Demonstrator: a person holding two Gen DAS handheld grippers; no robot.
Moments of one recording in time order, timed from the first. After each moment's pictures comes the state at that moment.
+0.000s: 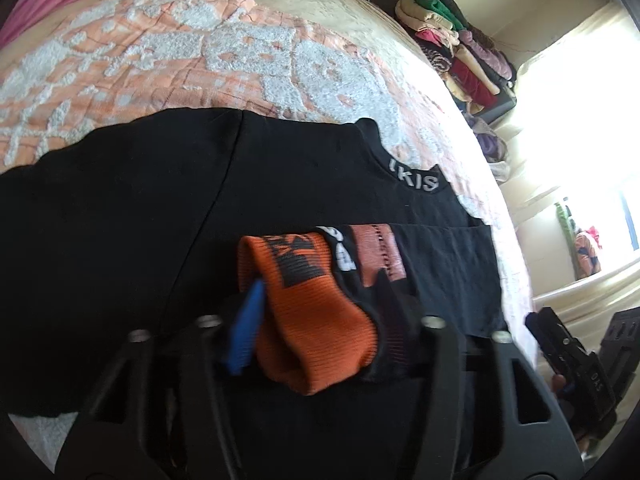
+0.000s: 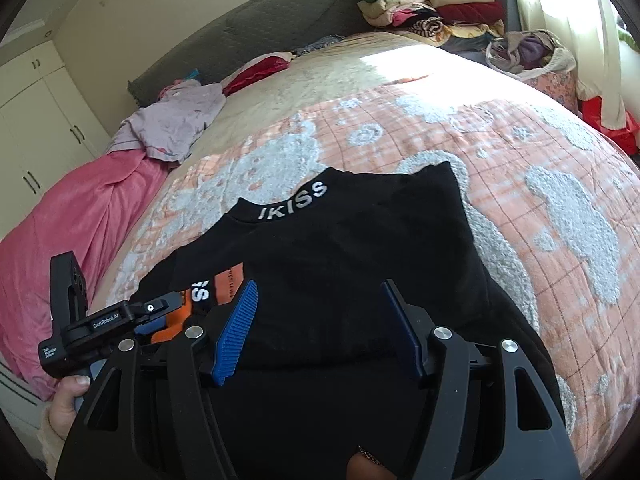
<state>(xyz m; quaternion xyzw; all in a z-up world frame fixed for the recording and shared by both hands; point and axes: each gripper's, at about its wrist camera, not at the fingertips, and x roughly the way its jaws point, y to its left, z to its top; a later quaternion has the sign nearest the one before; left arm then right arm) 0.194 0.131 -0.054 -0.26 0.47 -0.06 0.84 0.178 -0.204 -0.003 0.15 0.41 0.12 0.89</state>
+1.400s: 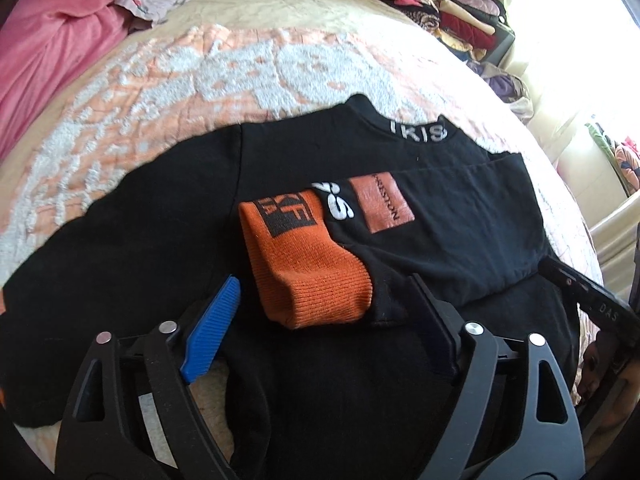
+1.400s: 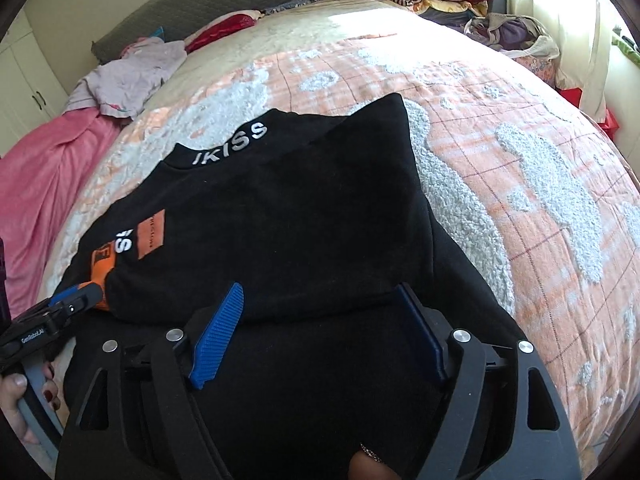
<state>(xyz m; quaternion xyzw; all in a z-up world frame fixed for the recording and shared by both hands) 0.169 0.108 -0.033 -0.09 0.48 -0.04 0.87 0.184 -0.205 -0.039 0.09 0.48 0.08 0.87</state>
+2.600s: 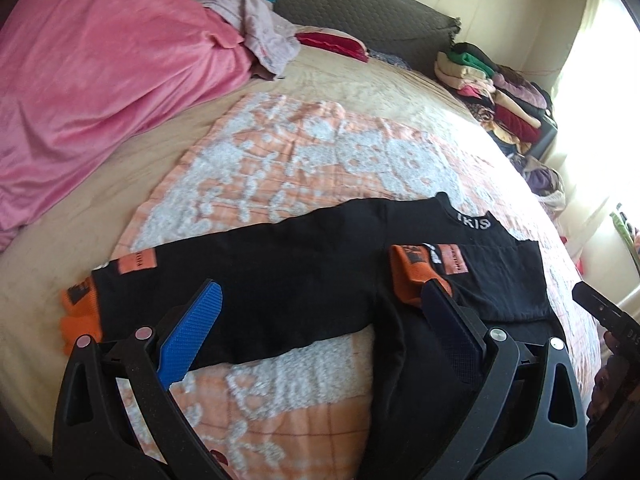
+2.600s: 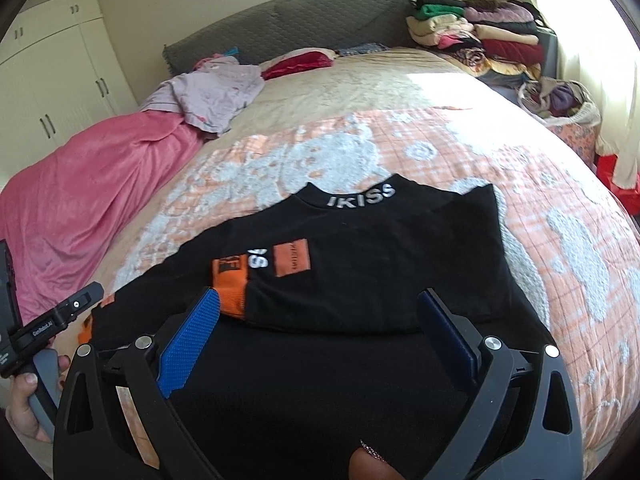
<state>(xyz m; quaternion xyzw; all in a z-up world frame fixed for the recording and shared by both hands) 0.061 0.215 0.034 -0.16 0.38 0.08 0.91 0.133 -0.116 0.051 0.05 0.40 0.18 0.90</state>
